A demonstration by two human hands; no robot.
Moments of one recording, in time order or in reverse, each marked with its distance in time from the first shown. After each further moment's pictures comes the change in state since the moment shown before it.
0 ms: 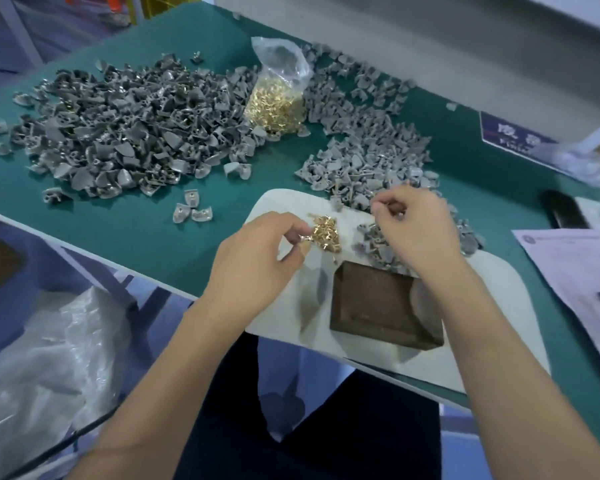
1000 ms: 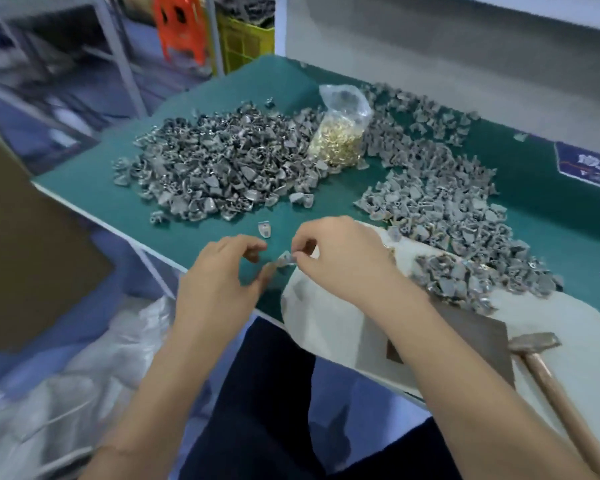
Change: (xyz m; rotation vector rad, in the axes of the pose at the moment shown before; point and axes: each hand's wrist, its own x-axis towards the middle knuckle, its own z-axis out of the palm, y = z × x) left_hand -0.043 -0.057 -0.072 0.188 0.269 -0.186; right_hand -0.020 -0.130 0.061 -0.076 -0.321 -0.500
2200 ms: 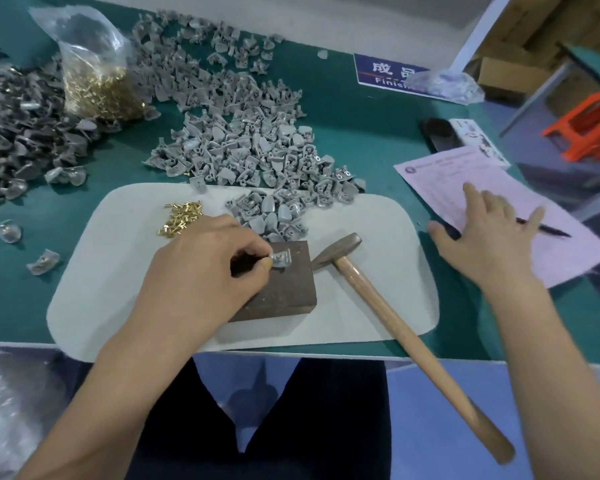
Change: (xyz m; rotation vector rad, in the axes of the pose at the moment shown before) left_hand -0.027 0.173 0.088 -0.124 -0.399 0.455; right_hand -0.283 0.288 -0.078 -0.510 0.214 1.034
